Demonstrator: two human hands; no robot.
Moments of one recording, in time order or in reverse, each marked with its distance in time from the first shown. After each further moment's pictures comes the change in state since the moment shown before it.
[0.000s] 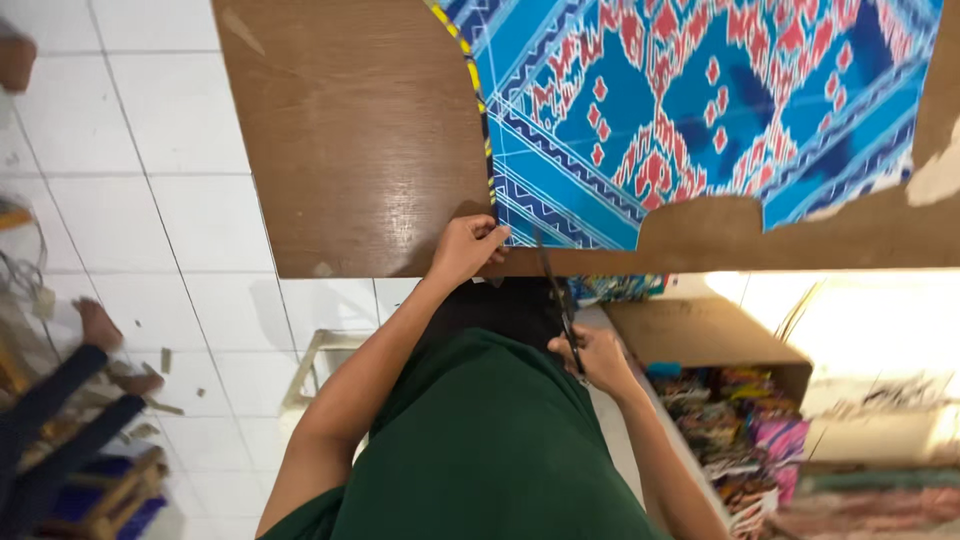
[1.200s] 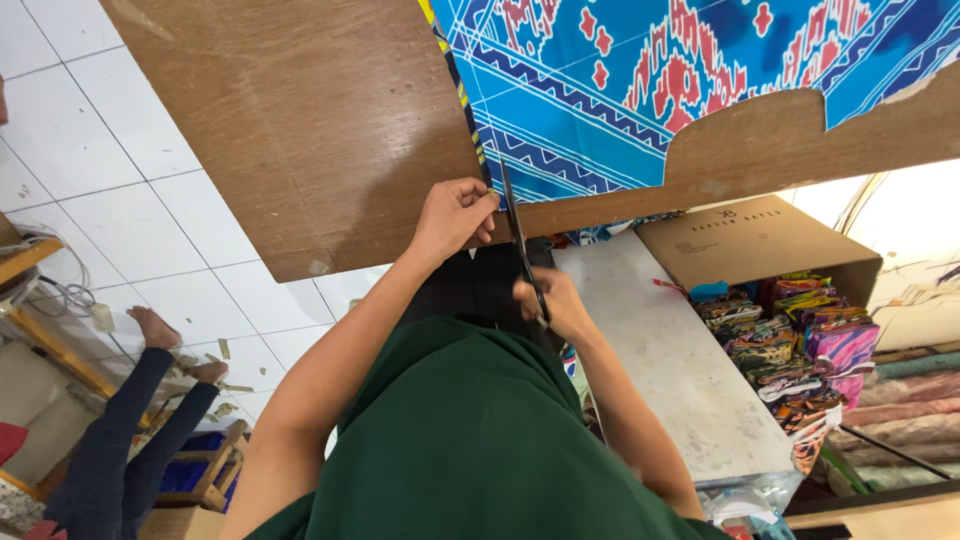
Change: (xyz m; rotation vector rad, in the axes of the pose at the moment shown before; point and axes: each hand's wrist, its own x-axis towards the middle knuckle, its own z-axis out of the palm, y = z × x) left_hand 0.012 0.007 -0.018 -0.028 -0.169 -0.104; right_hand 0.056 -0.013 0.083 0.398 -0.037 -0.108
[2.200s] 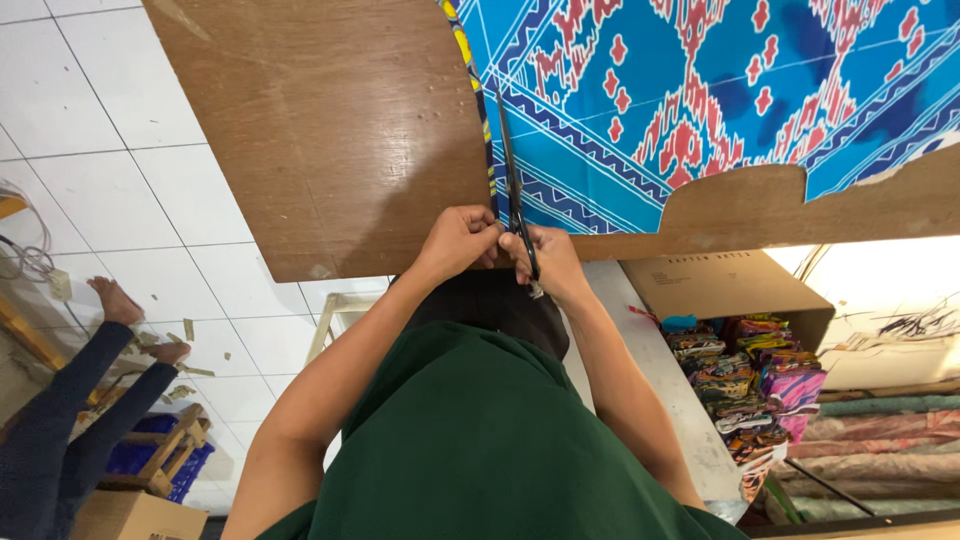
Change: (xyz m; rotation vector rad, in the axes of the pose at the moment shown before) left_hand 0.001 0.009 -0.008 0.009 -0.015 -0.072; right_hand 0.071 -0.109 0.001 0.069 -0.011 0.007
